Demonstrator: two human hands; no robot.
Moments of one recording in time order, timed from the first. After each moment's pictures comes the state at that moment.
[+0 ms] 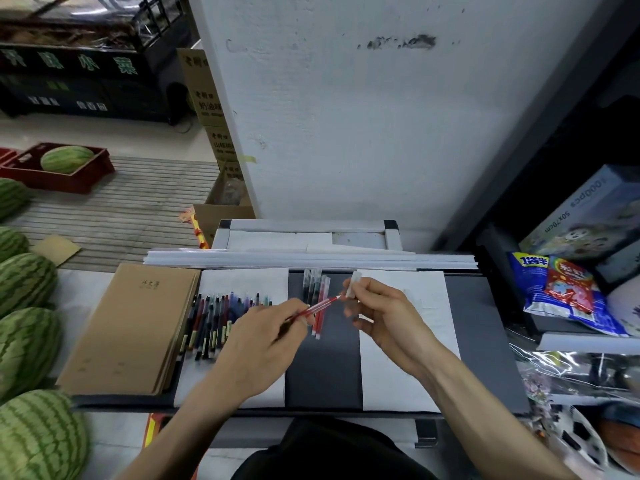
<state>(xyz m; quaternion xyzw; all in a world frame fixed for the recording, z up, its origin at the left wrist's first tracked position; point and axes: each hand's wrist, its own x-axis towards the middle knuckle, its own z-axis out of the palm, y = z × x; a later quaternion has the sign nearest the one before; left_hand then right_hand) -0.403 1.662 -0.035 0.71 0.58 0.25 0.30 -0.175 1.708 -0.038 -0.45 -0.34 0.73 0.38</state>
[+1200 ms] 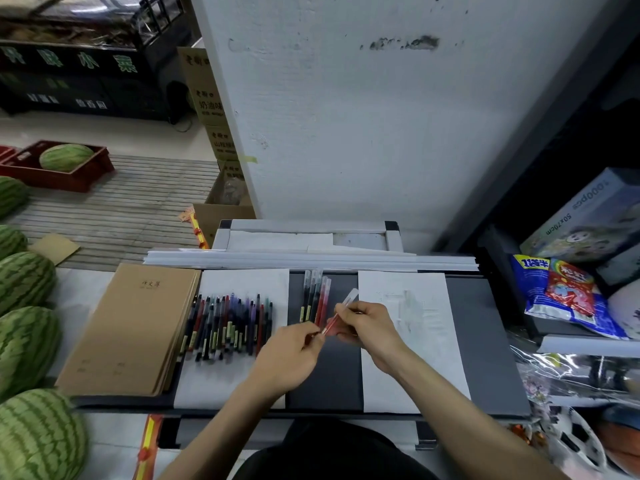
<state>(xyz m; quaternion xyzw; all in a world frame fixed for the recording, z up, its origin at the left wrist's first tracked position) -0.377 1.673 -0.109 0.65 0.65 0.13 0.38 -0.195 1.720 -0.119 -0.59 -0.37 0.65 0.30</state>
